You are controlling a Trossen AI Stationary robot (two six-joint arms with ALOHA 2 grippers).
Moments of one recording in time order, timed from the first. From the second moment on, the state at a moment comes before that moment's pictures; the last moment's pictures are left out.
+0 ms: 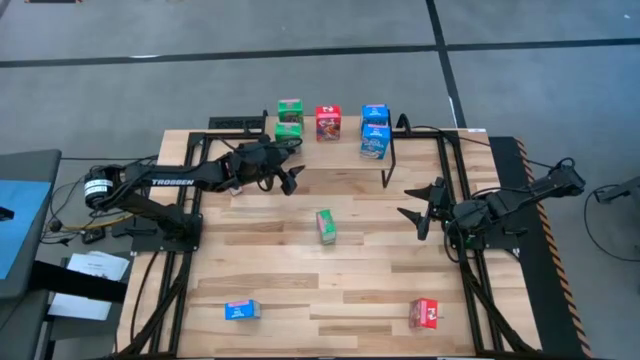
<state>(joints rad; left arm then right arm) 0.34 1.33 0.75 0.25 -0.27 0.02 0.35 0.37 0.24 -0.23 0.76 0.33</state>
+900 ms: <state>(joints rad) 0.37 1.22 0.75 0.06 -0.26 -0.01 0.35 0.37 0.24 -0.23 0.76 0.33</state>
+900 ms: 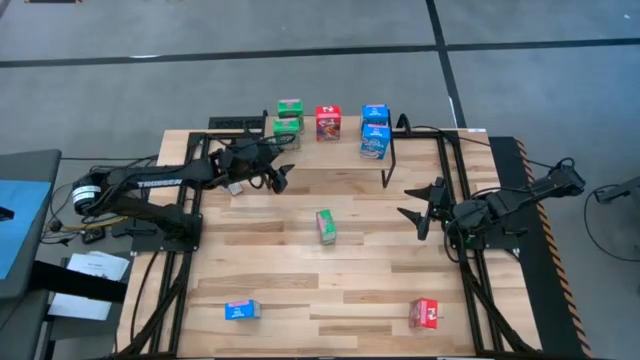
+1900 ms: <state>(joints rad) 0.41 1.24 0.75 0.13 -0.29 -0.04 0.35 0.37 0.24 -0.23 0.76 0.33</state>
